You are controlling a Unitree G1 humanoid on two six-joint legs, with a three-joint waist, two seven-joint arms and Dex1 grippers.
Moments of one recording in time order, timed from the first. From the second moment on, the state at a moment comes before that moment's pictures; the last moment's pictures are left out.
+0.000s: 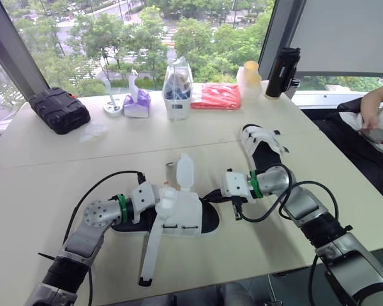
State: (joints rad) left arm -0.27 0.52 -0.17 0.06 -0.15 -0.10 -0.90; right arm -0.62 -0.59 0.39 0.19 0.02 -0.08 1.20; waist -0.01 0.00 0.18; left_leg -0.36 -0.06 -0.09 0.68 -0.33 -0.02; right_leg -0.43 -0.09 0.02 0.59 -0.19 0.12
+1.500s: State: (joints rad) left arm -0.15 0.55 -0.15 -0.09 -0.16 0.01 -0.87; right arm -0.52 -0.43 0.38 0.26 0.00 -0.22 1.13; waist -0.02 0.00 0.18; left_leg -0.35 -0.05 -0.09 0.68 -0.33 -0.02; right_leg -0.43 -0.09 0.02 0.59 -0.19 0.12
